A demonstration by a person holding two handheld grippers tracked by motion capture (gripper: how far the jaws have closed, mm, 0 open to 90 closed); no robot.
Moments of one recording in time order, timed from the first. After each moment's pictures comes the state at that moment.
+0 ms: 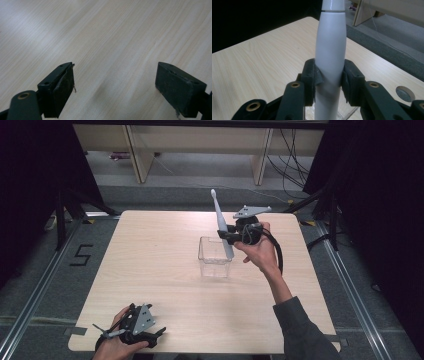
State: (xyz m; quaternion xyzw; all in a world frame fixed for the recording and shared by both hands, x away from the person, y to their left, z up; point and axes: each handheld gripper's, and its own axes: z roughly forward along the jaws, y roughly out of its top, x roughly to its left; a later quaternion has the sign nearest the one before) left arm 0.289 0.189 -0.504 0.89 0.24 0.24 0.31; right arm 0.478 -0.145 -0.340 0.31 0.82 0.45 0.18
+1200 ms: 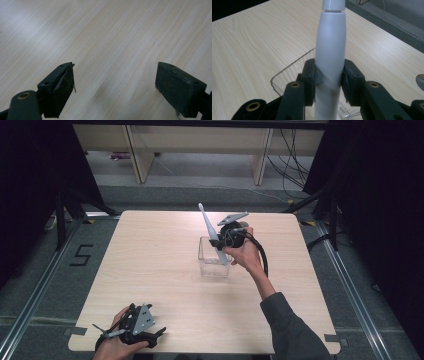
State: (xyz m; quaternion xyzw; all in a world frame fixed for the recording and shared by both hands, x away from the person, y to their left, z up) left arm 0.289 0.190 -0.503 0.89 0.23 0.25 0.31; right arm 0.506 -0.114 -0.389 0.33 0.85 0.38 0.15
